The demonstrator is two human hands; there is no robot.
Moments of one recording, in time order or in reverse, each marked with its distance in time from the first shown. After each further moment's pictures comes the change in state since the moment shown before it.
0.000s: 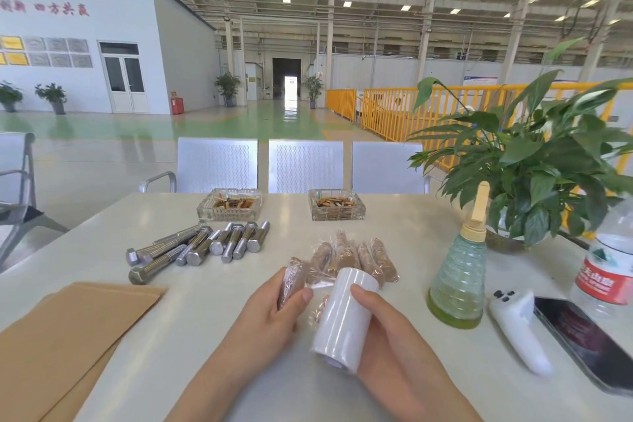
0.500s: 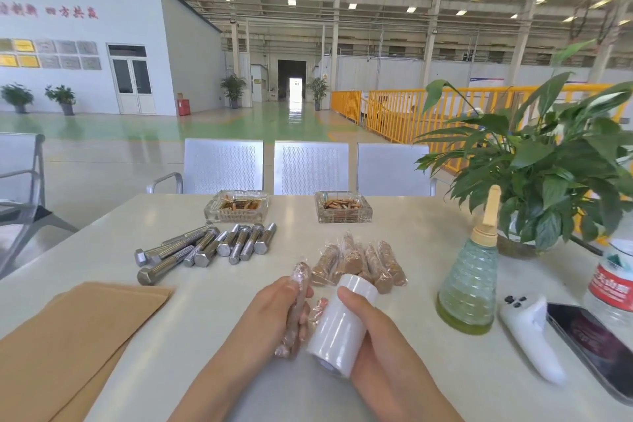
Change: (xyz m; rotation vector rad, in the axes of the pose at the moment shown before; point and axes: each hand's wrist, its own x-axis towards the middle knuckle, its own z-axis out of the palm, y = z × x) left_hand 0.005 -0.005 -0.005 -0.256 0.052 -0.333; right_hand 0.019 0.018 0.010 -0.044 0.119 -0.016
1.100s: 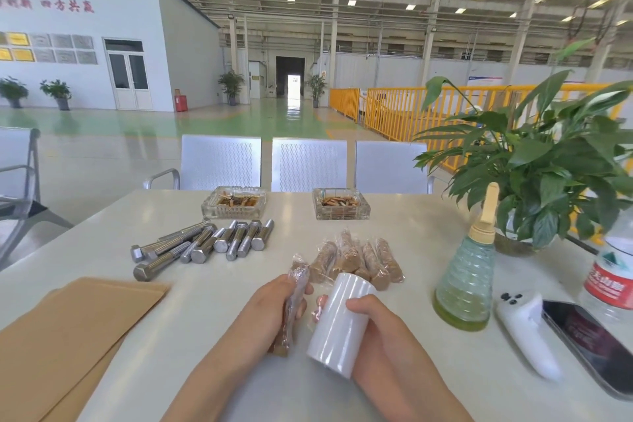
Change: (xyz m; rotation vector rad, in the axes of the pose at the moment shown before) left_hand 0.007 0.001 0.005 0.002 0.040 -0.133; right_hand -0.013 -0.009 -0.006 -0.037 -0.002 0.021
